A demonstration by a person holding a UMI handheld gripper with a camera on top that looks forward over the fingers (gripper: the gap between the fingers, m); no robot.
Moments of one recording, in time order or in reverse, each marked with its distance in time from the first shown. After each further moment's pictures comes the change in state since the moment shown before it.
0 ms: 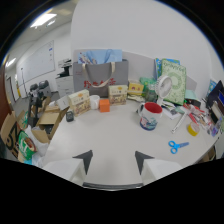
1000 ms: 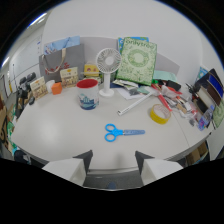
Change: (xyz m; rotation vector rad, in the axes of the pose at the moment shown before) arm 0.240 0.070 0.003 -0.121 0.108 0.007
